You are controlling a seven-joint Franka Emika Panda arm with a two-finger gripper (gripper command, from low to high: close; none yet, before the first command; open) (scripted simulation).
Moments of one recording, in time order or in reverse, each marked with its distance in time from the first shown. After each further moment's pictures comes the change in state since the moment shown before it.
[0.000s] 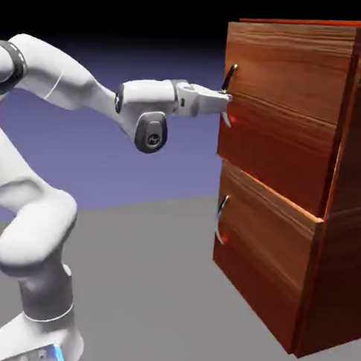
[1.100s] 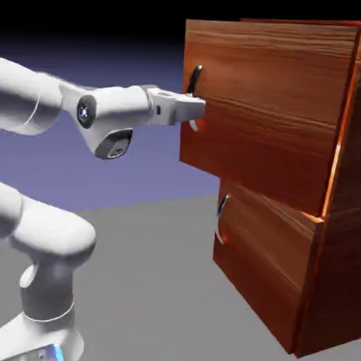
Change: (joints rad) arm 1.106 -0.363 -0.862 -0.270 0.201 -0.007 -0.680
